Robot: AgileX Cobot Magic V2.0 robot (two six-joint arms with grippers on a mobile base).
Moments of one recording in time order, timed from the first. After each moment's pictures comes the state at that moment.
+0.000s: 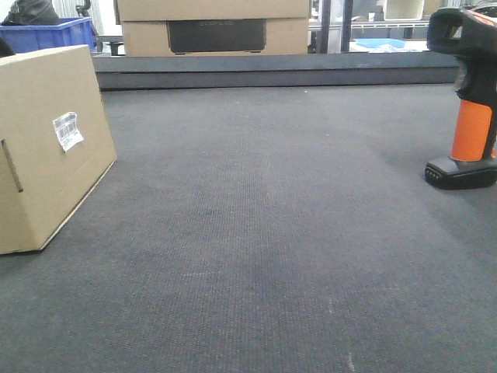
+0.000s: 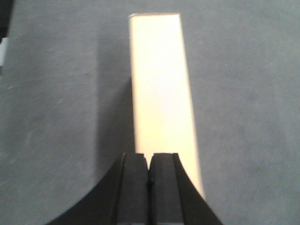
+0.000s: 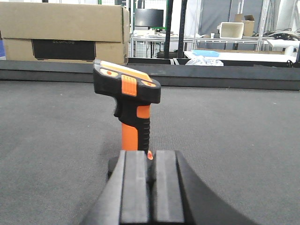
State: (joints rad) left arm -0.12 1.33 -1.40 0.03 1.03 -0.18; right arm -0.09 0.00 0.00 0.10 0.04 -0.07
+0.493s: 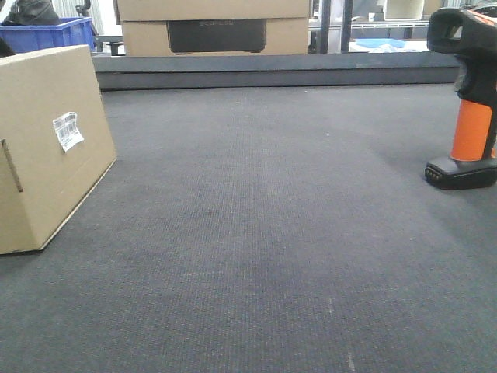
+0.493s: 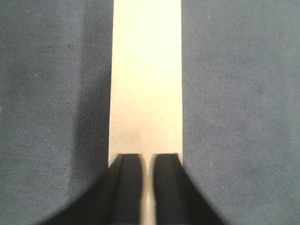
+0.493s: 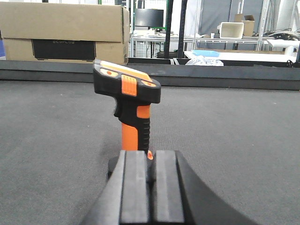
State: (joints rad) left arm -0.18 1.46 -1.46 0.06 1.09 -0.31; right arm -0.09 0.00 0.00 0.10 0.04 -0.07
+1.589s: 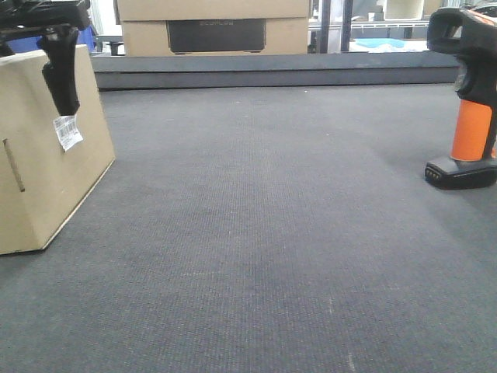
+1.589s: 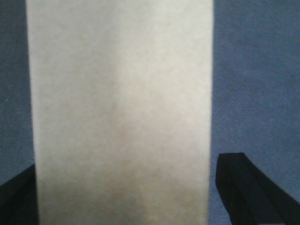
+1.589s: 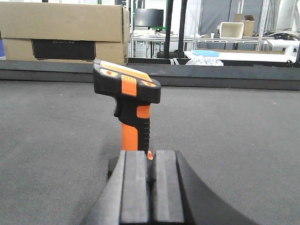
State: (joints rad) left arm -0.24 1.64 -1.40 0.07 1.11 -0.35; right arm -0.09 0.00 0.00 0.10 0.04 -0.07
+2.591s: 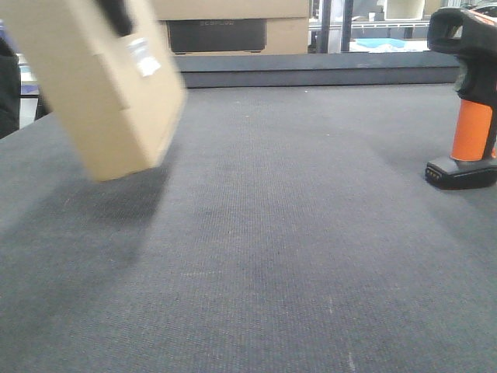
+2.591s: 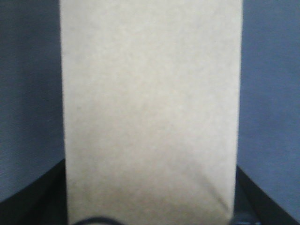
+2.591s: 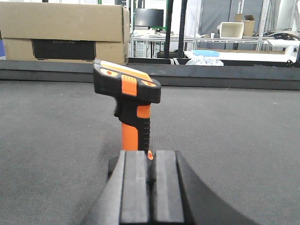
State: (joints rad) left arm -0.33 1.64 -1.57 -0.11 1.10 -0.37; right arm -0.09 0.00 0.00 0.10 0.04 -0.07
